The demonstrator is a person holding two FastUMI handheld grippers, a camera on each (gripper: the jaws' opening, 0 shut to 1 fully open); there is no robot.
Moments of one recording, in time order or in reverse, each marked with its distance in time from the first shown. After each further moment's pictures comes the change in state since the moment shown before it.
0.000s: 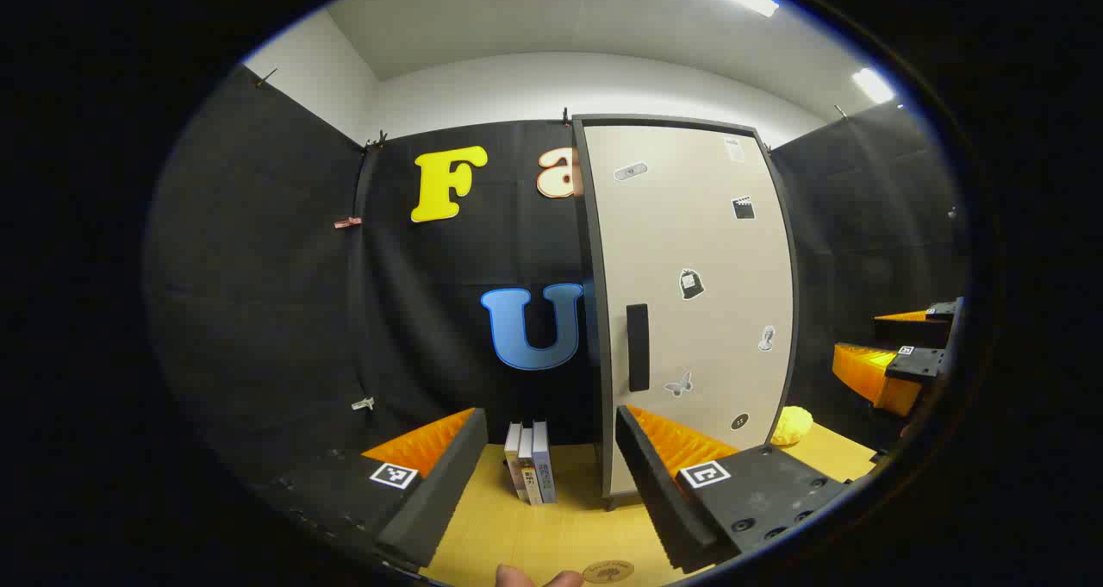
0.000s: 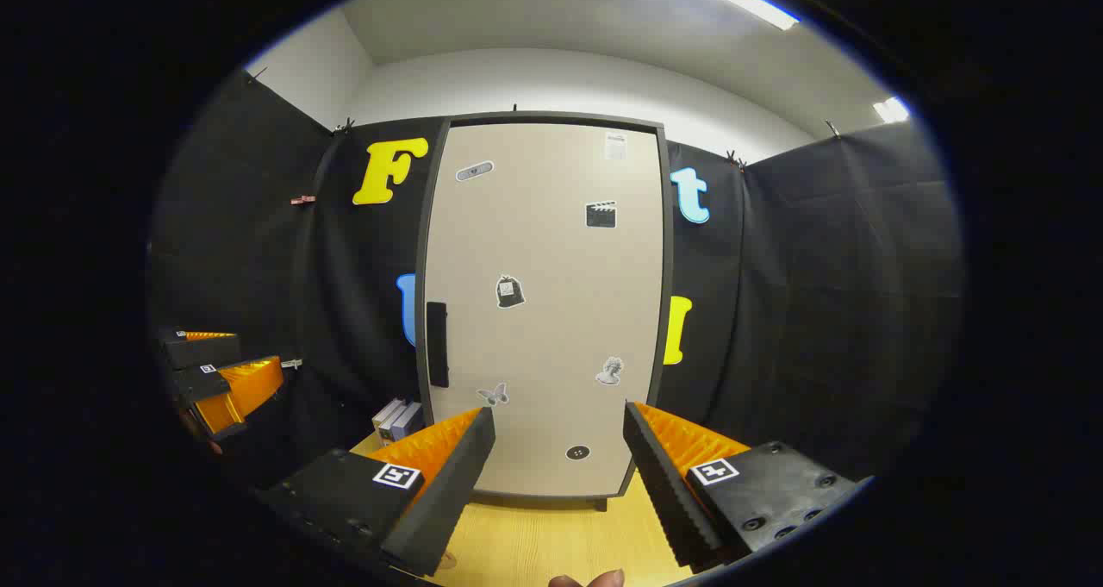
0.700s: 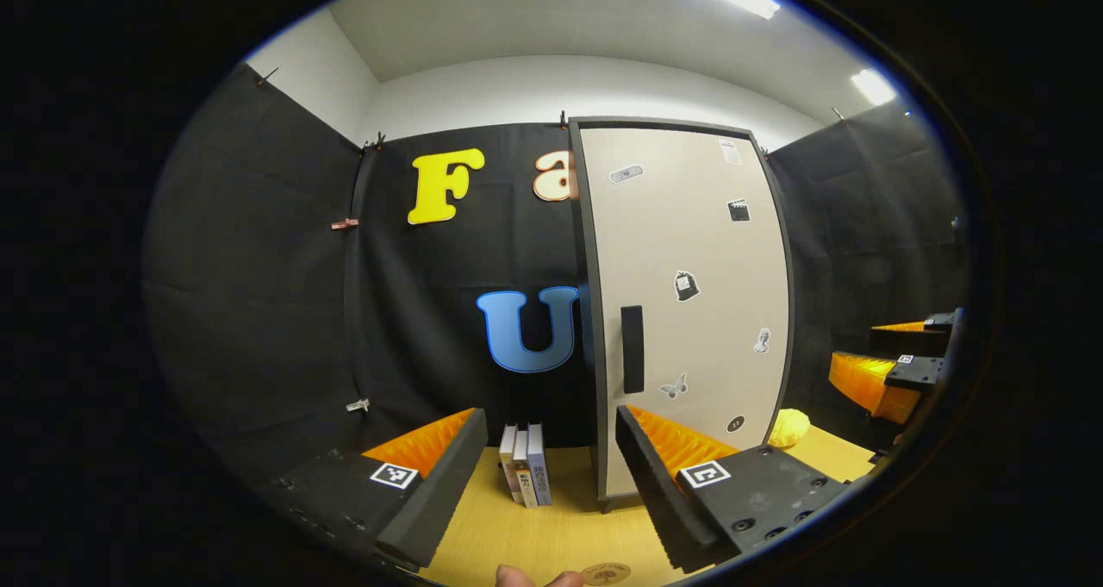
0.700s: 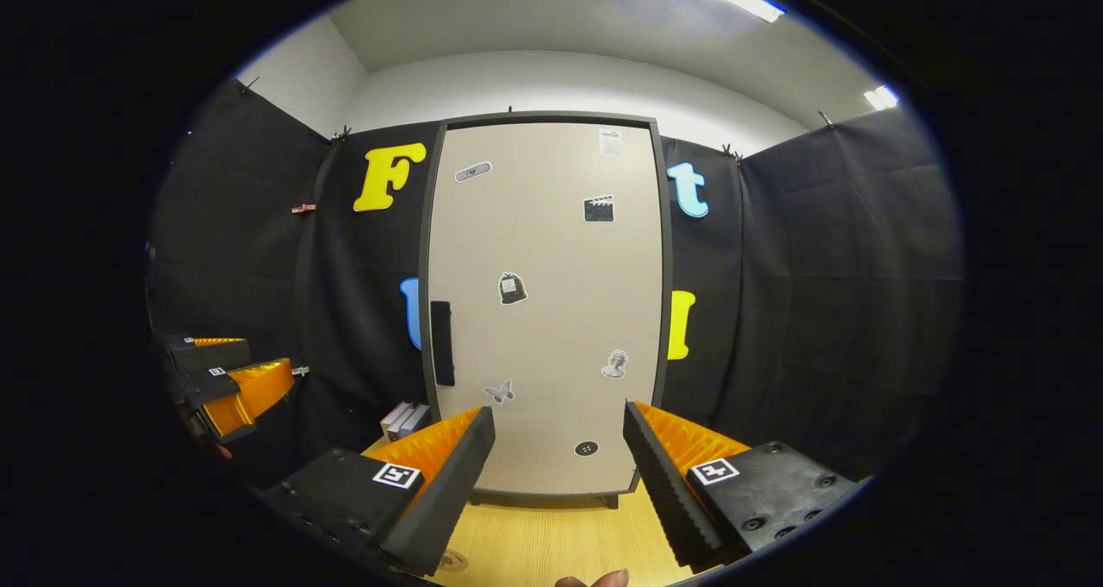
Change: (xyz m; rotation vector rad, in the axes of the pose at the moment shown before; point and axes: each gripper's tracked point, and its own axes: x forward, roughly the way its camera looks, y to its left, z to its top) left arm -0.001 -0.002 -0.001 -0.006 -0.017 -0.008; right arm -0.006 0.000 -0.007 0.033 -0.009 0.002
